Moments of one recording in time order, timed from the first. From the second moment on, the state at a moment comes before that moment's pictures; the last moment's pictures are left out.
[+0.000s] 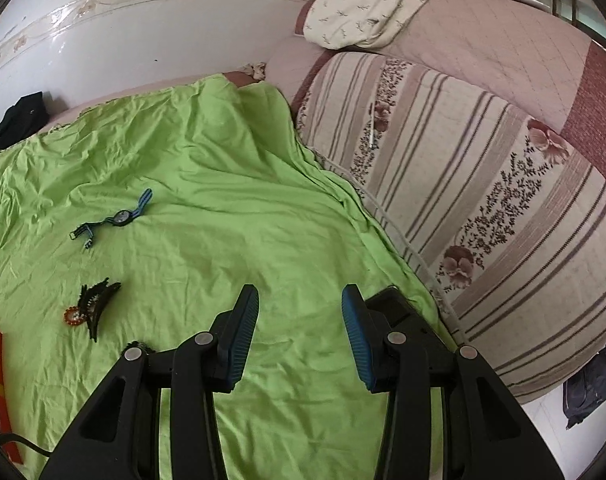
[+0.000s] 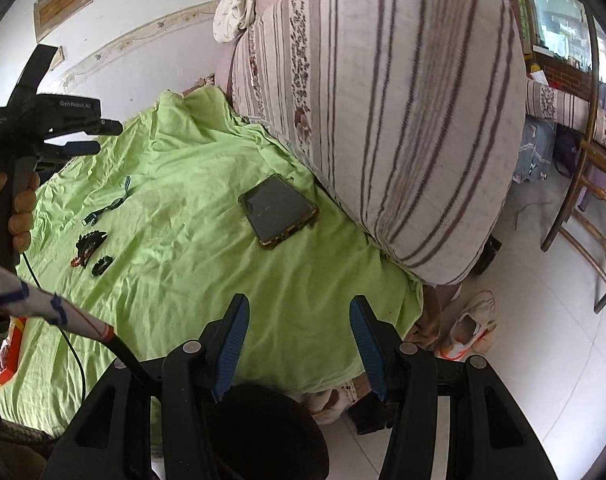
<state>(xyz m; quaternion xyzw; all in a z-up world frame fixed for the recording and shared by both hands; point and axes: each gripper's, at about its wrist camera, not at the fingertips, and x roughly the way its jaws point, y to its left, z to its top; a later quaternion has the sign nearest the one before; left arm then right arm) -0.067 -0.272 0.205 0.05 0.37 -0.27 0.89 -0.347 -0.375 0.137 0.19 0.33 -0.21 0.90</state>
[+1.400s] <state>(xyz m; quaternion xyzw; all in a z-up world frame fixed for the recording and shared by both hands) -0.072 0.005 0.249 0.06 0.32 -0.04 0.94 -0.210 -0.271 0.212 0.18 0.32 -0.01 0.93</state>
